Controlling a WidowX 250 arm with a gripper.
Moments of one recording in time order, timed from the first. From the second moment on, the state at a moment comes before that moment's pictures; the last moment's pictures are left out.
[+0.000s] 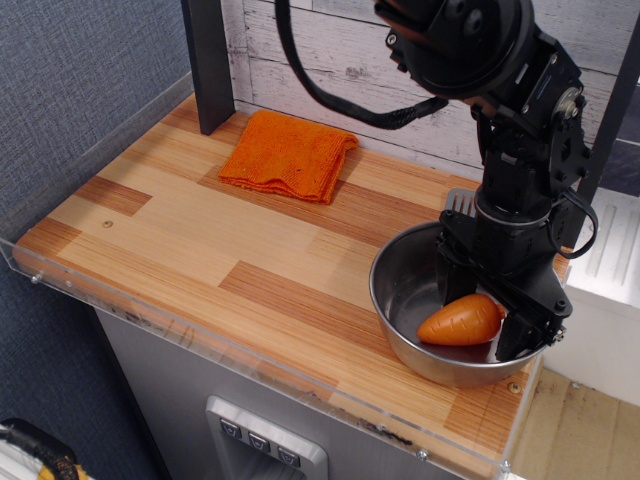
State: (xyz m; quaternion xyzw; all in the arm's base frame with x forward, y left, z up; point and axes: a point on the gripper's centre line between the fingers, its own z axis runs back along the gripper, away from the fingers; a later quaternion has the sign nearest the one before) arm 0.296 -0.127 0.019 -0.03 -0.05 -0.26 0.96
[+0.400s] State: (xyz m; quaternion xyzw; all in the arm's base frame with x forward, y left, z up) arm 0.295 -0.112 0.019 -0.04 -0.04 -0.24 0.97
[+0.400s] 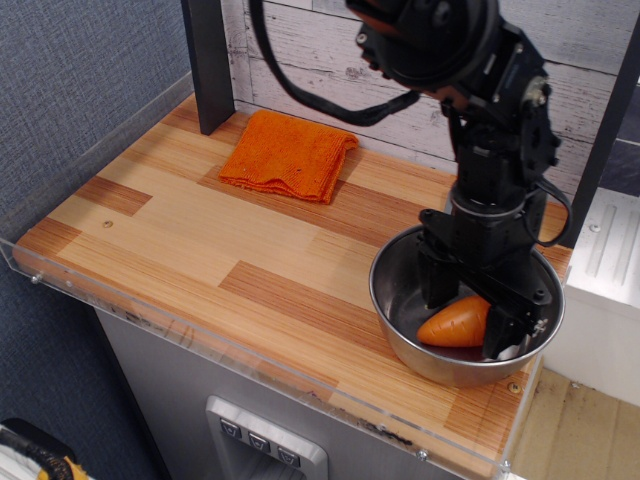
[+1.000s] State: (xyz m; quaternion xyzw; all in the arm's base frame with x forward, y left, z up) arm 0.293 -0.105 0.036 -0.07 -0.04 -0.23 0.97
